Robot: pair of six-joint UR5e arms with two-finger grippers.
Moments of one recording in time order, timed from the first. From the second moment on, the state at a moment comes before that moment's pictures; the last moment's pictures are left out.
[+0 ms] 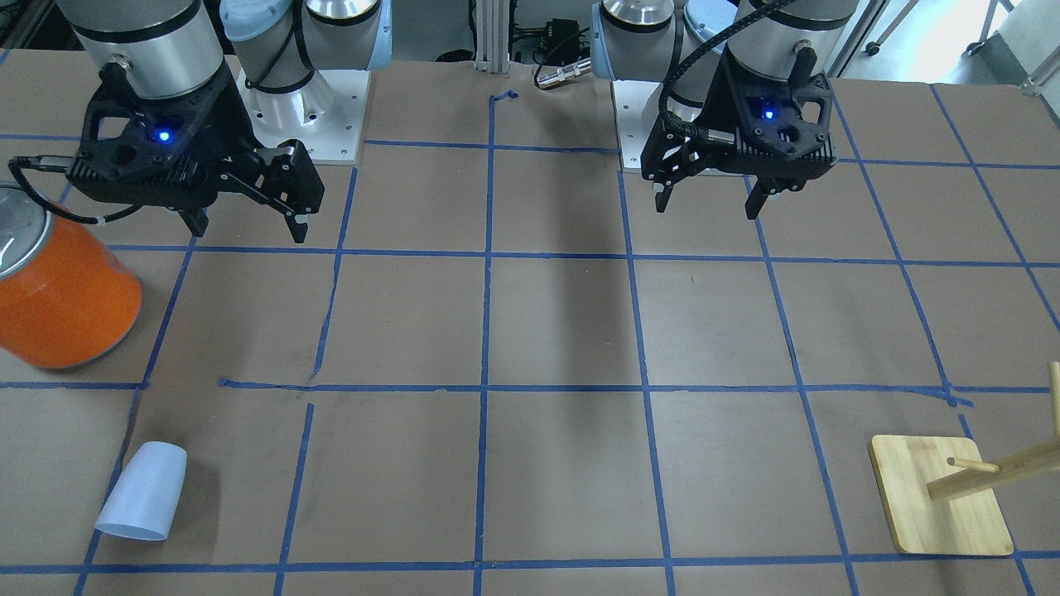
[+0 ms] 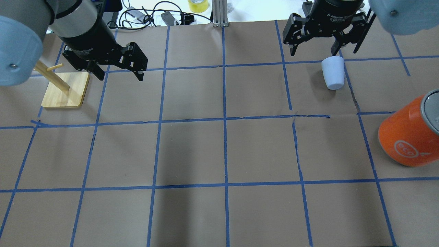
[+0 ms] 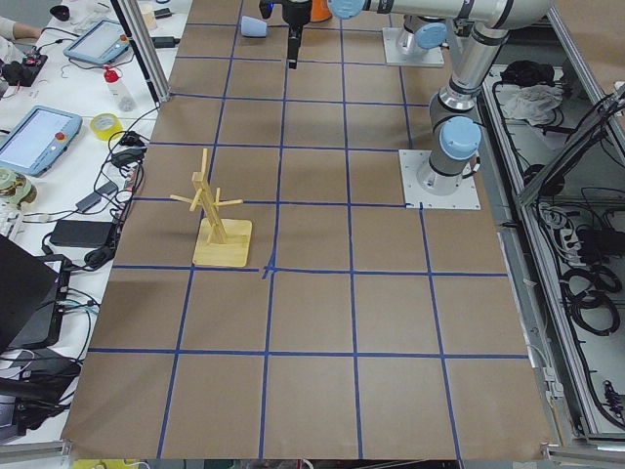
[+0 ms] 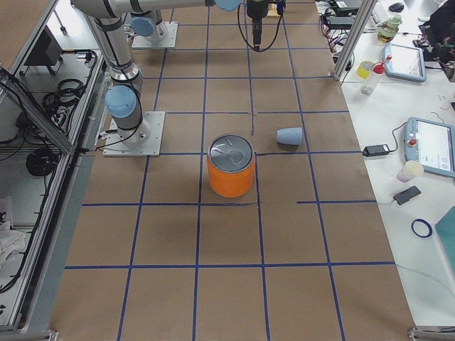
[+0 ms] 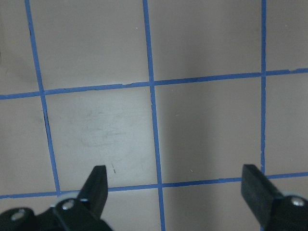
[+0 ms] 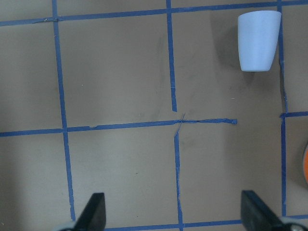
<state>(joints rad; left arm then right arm) -1.61 -1.55 -1.55 -1.54 1.57 0.02 1.63 -1.49 1.43 -1.59 -1.58 0.11</state>
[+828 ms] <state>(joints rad) -1.61 -1.55 -1.55 -1.54 1.57 0.02 1.59 -1.45 1.40 -1.61 -1.58 0.06</state>
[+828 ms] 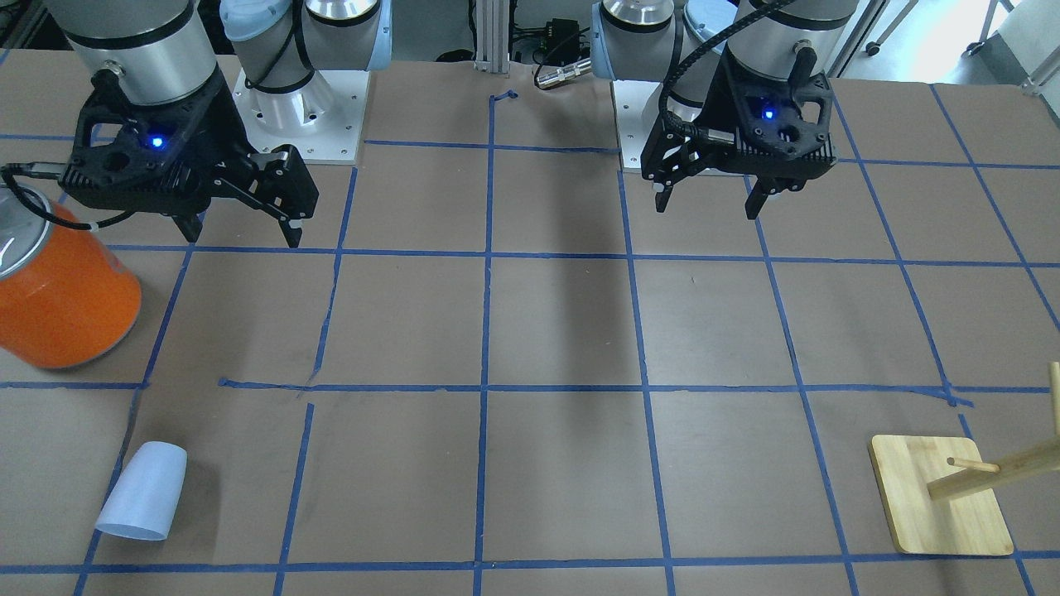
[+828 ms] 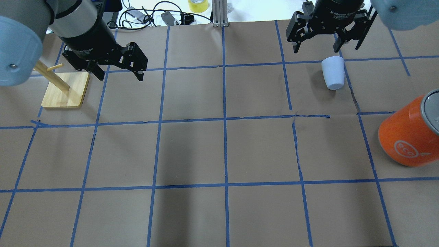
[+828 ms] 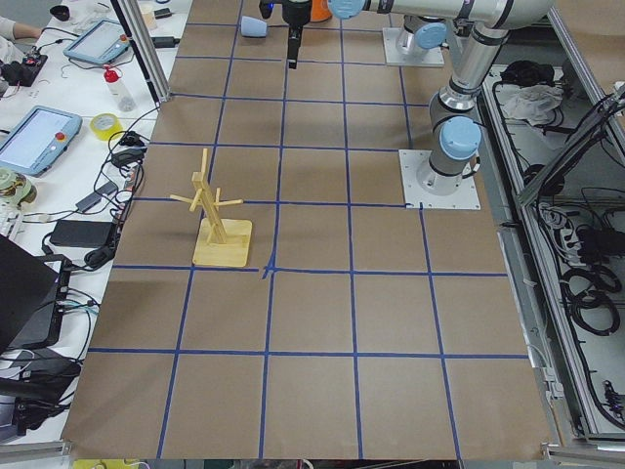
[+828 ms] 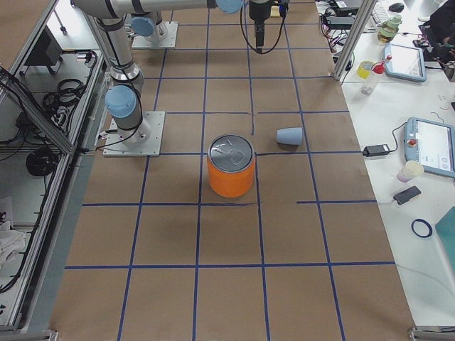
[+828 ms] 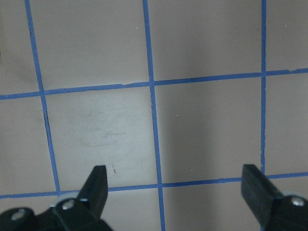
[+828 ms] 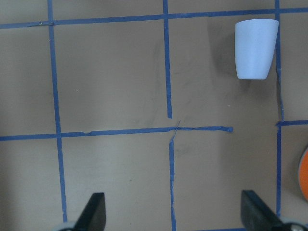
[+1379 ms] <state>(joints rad) -1.61 -1.55 -1.55 -1.54 1.57 0.02 1.47 -1.16 1.17 -1.65 -1.57 -0.02</state>
